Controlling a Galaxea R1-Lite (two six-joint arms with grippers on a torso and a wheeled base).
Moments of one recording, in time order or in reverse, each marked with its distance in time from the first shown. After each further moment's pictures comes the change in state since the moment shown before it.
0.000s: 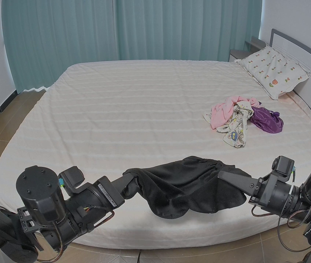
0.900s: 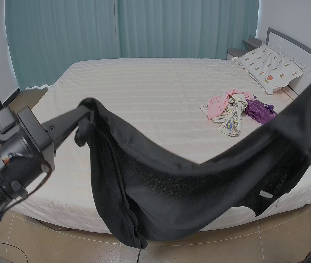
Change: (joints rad) left arm 0.020 -0.429 -0.247 0.399 -0.004 0.051; right arm -0.239 -0.651 -0.434 0.478 0.258 0.287
